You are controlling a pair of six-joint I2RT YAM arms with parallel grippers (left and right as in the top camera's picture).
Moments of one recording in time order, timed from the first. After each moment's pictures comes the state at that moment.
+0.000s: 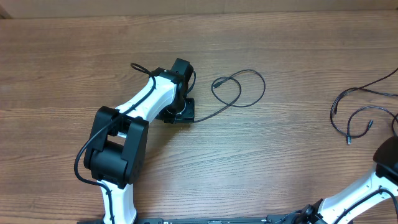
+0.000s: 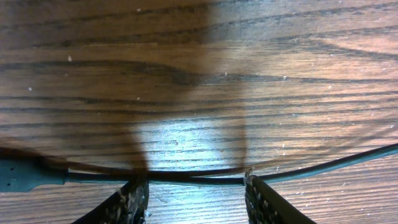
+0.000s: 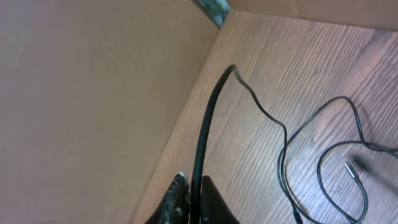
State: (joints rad) left arm -0.38 2.05 1.41 -0.93 0.12 -0.39; right arm -0.70 2.11 3.00 -1.64 -0.27 0.62
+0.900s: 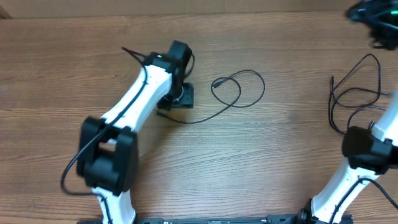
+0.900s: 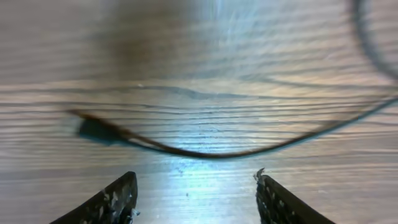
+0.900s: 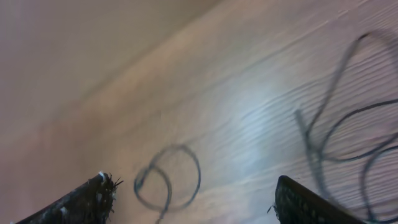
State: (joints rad) left arm -0.36 1.97 1.58 -1.08 0.05 -0.38; right arm -0.27 2.11 2.72 -1.62 -0.26 0.30
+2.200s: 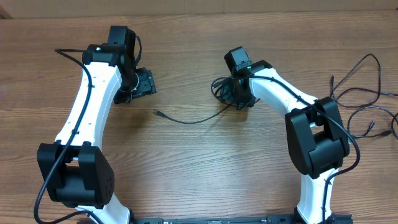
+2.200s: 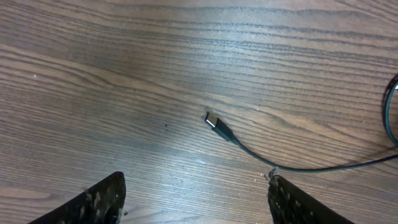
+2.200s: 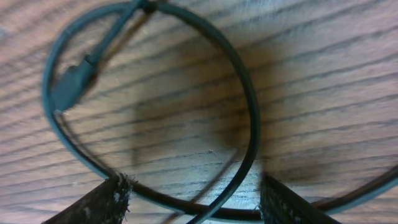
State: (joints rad) left arm -0.09 1.82 1.60 -1.17 0.03 -0.38; right arm 0.40 2.11 1.50 -0.74 -0.02 0.60
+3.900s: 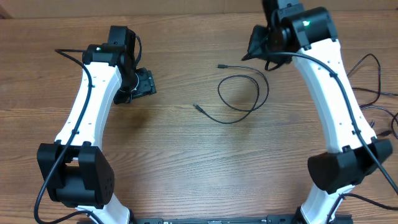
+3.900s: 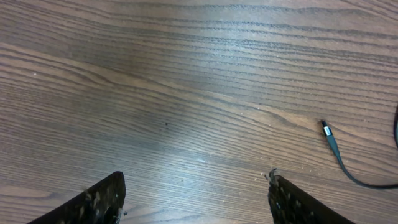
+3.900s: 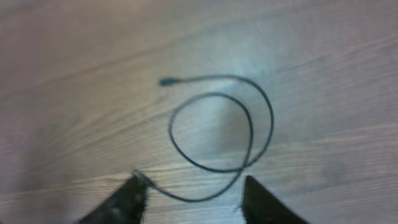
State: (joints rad) left arm -0.09 1.82 1.60 -1.17 0.03 -0.38; right arm 0.31 1.94 2.13 -1.34 0.06 0.56
